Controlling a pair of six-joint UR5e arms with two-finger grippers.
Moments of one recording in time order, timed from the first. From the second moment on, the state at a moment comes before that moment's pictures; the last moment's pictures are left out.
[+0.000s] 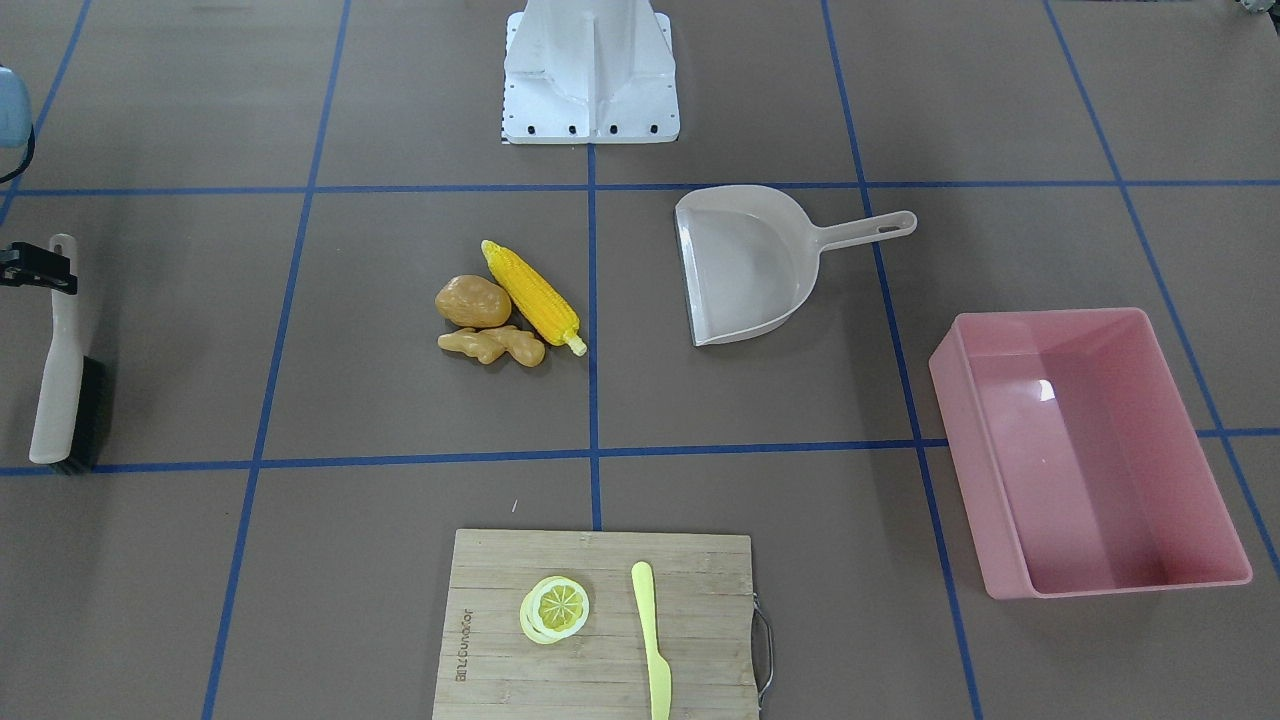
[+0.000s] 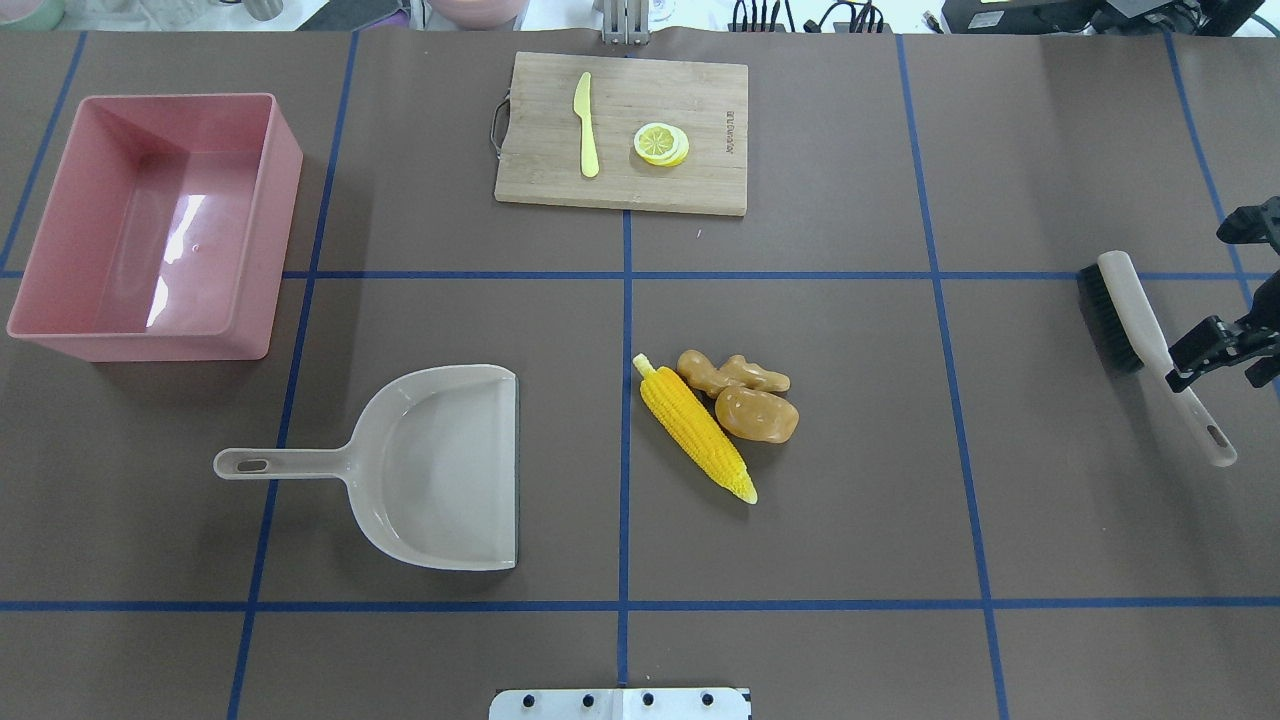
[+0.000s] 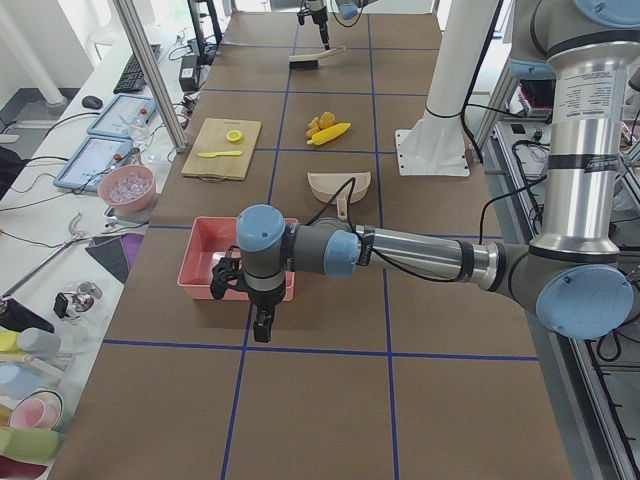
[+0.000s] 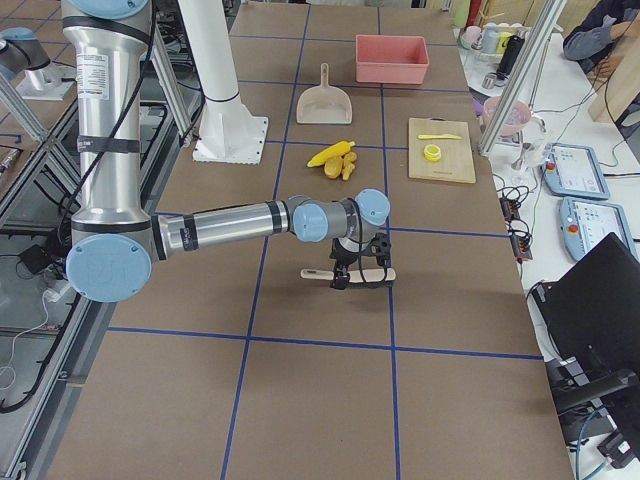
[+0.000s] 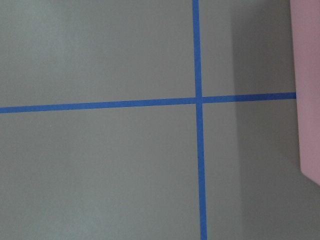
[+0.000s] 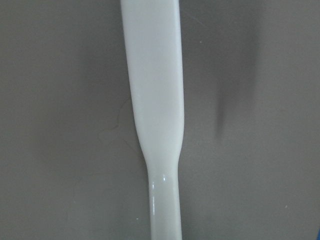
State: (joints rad) left arm -1.54 -1.57 -1.74 -1.55 -2.27 -0.04; right arm 1.13 -1.61 1.77 -1.64 2.37 0.32
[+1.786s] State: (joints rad) left arm -0.94 -1.96 -2.01 -1.29 -2.26 -0.03; right arm 1.05 -1.57 1.84 -1.65 2.29 0.40
